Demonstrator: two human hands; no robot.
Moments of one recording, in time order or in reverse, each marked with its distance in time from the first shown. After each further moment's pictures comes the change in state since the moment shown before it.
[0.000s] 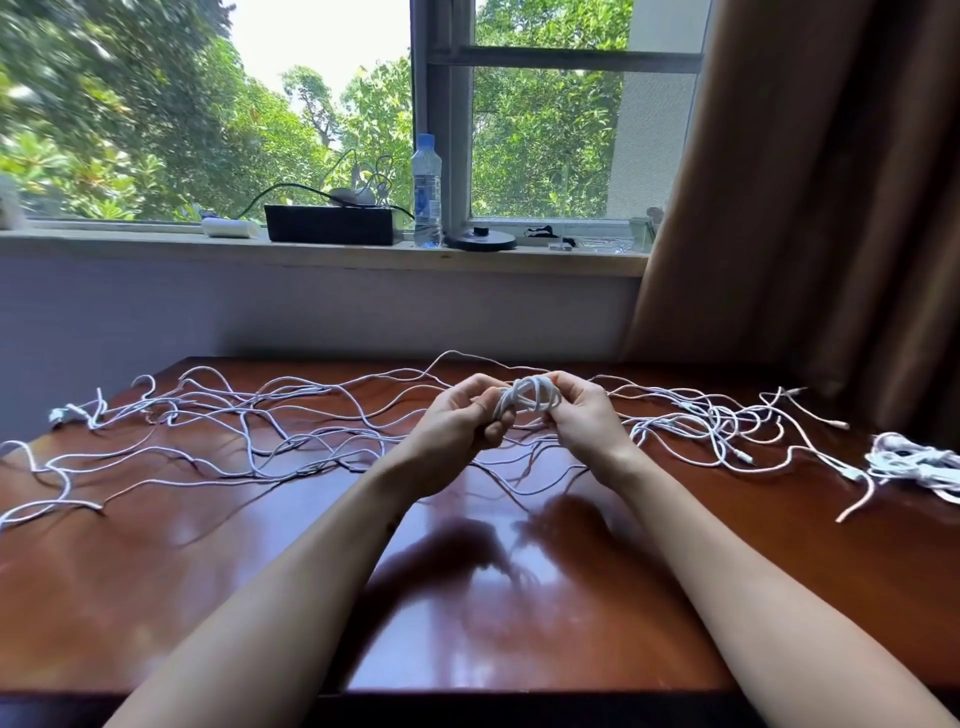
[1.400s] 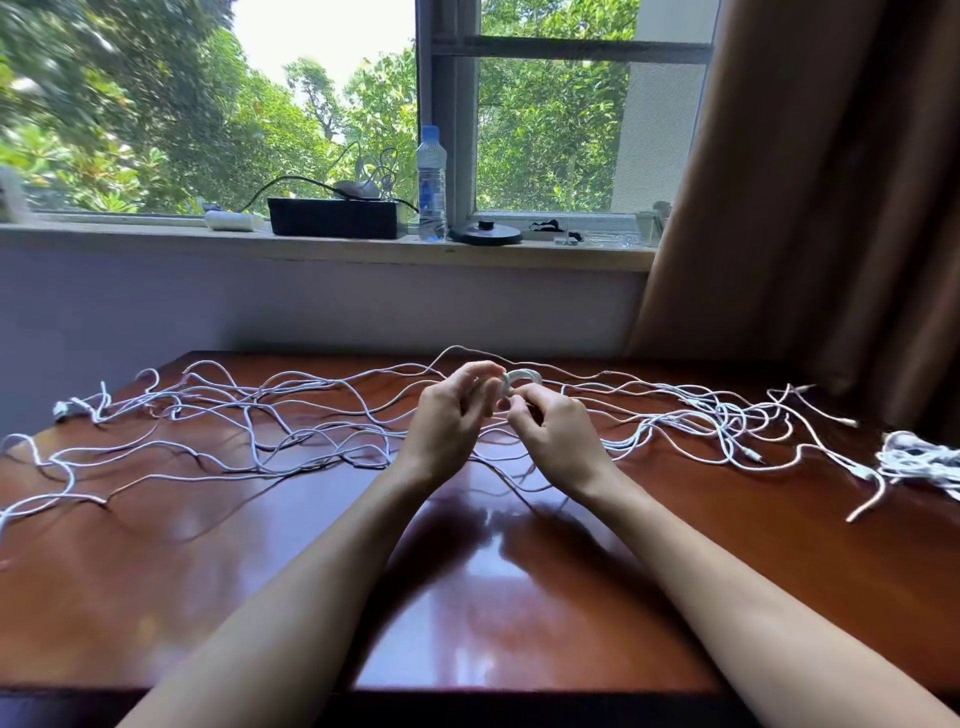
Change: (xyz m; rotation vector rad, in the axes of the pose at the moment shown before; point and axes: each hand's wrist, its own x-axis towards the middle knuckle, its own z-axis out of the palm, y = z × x) left_hand 0.006 -0.013 -0.018 0.788 0.294 0.451; right_hand -0.019 -0.003 0.027 -0.490 0.021 -0.219
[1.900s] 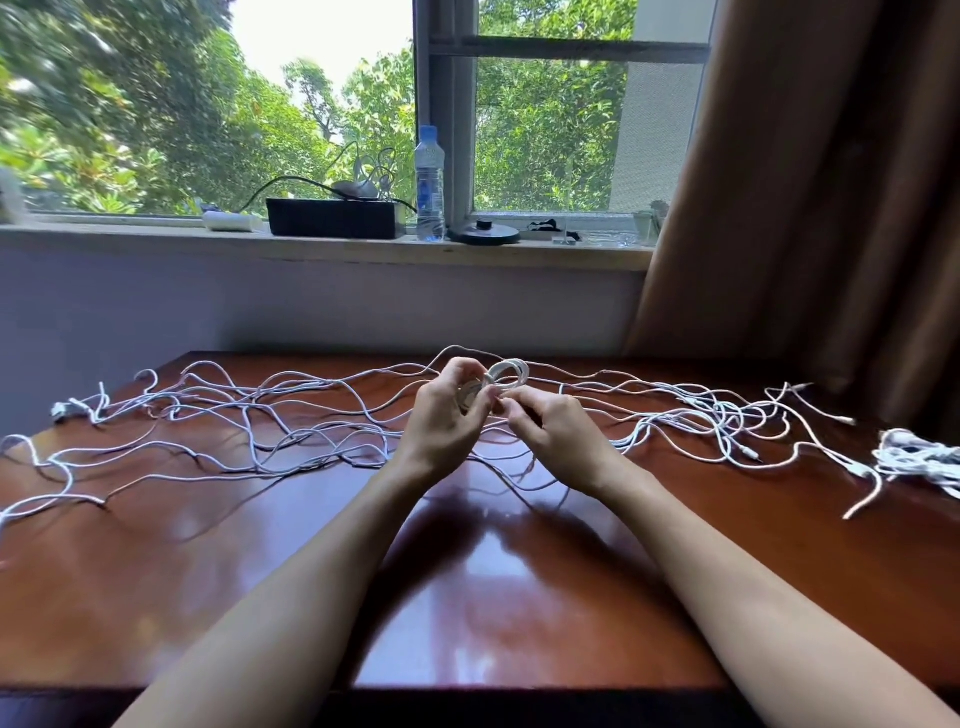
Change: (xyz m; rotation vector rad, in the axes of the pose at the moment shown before) left_hand 0.002 -0.004 -0.002 0.131 0.041 0.005; right_hand 0.003 -0.001 -0.014 -0.065 -0.179 -0.133
